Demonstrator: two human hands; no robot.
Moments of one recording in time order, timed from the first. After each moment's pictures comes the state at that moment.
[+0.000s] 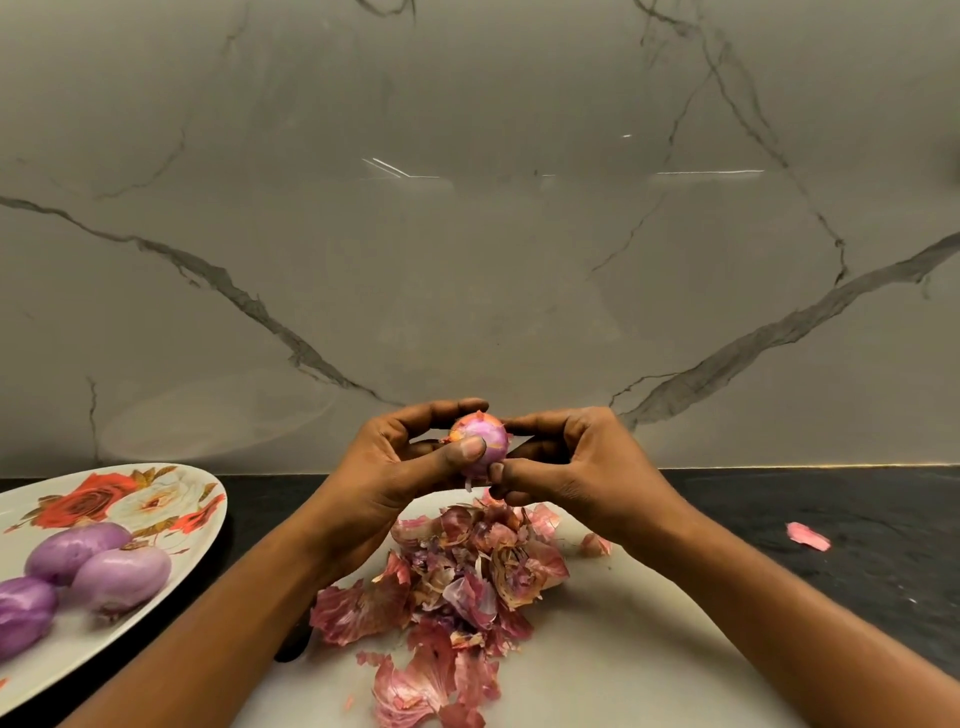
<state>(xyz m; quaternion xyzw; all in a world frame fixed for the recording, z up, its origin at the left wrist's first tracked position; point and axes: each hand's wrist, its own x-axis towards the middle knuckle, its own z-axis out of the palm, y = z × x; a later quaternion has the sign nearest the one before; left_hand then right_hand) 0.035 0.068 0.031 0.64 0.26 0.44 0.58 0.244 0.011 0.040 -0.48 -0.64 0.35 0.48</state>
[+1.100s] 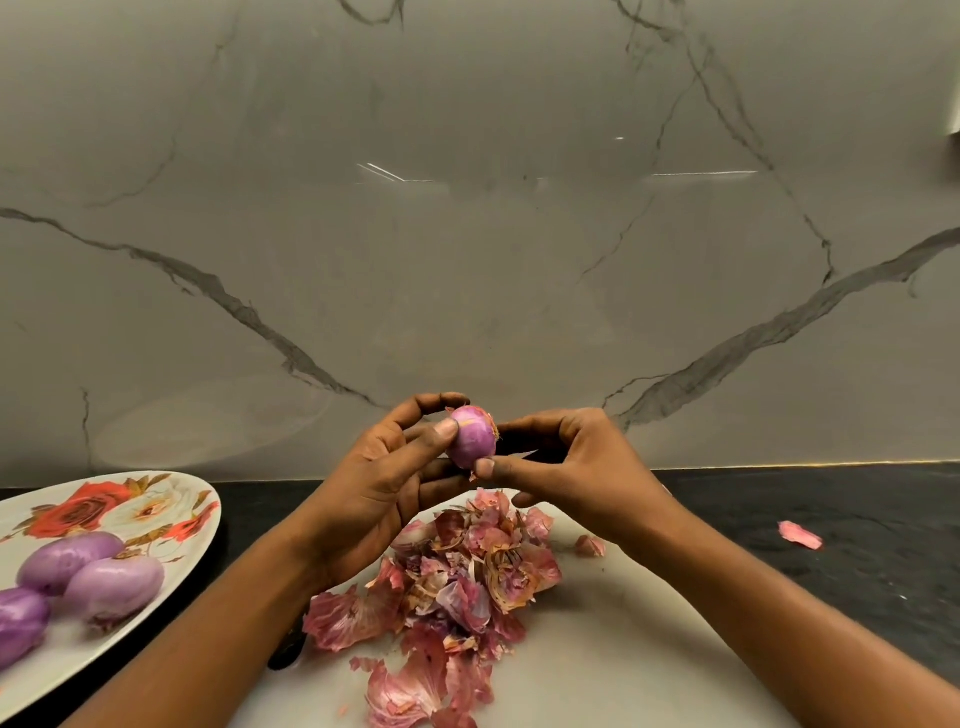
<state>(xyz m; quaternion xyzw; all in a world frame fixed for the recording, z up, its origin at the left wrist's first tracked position) 0.037 0.068 0.033 0.58 0.21 0.44 0.66 0.249 0.019 0.035 -0.48 -0.65 0.32 0.49</state>
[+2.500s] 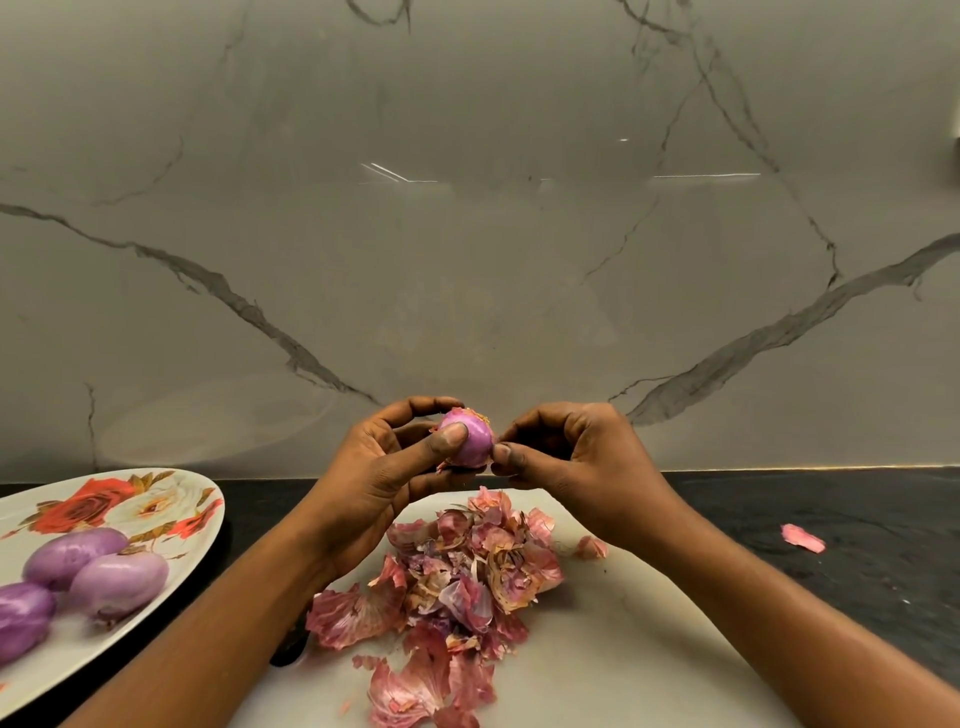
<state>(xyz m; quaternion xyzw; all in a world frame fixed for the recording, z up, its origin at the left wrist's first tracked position) 0.034 0.077 0.030 0.58 0.25 0.47 0.62 0.252 0.020 0.034 -0.49 -0.69 0.23 0.49</state>
